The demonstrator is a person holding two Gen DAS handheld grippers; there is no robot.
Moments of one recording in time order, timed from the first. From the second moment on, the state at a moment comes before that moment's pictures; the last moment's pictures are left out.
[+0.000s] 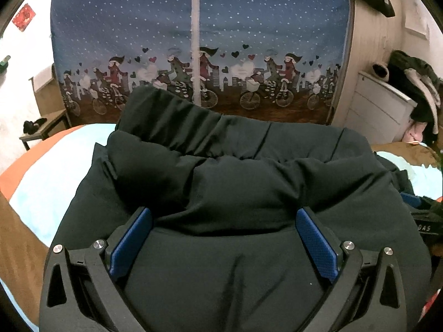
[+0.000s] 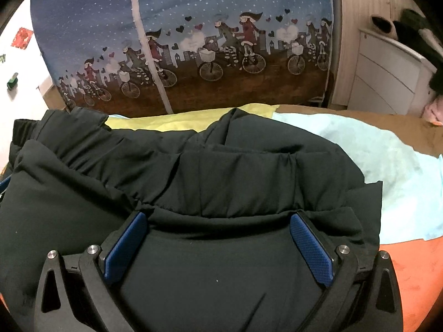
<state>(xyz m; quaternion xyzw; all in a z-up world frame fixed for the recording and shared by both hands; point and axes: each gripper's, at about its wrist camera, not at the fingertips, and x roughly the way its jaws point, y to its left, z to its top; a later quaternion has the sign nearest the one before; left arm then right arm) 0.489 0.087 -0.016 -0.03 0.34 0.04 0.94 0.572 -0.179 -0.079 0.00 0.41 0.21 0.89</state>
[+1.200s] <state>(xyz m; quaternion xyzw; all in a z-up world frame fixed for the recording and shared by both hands) 0.418 0.192 0.013 -0.08 0.35 0.09 0.93 0.509 -0.277 -0.041 0.00 0.34 0.12 0.93</state>
